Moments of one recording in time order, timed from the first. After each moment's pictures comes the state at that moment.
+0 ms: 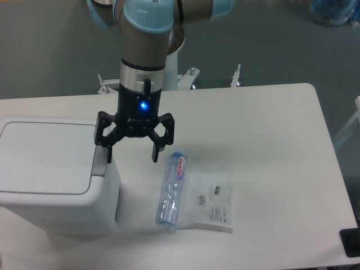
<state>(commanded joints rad) 2.31 -1.71 -1.61 -0.92 1.25 0.03</state>
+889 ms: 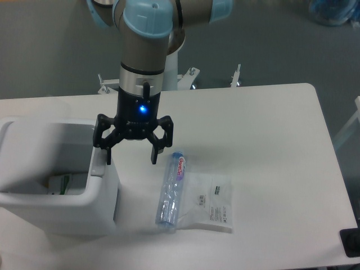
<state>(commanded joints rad) 2.31 -1.72 -1.61 -0.92 1.25 0.03</state>
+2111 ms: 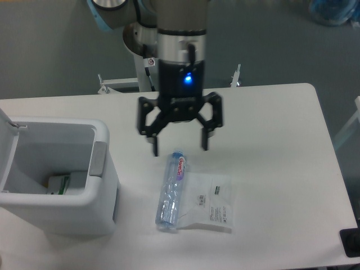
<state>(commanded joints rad) 2.47 -1.72 -1.45 -0.94 1.43 0.26</state>
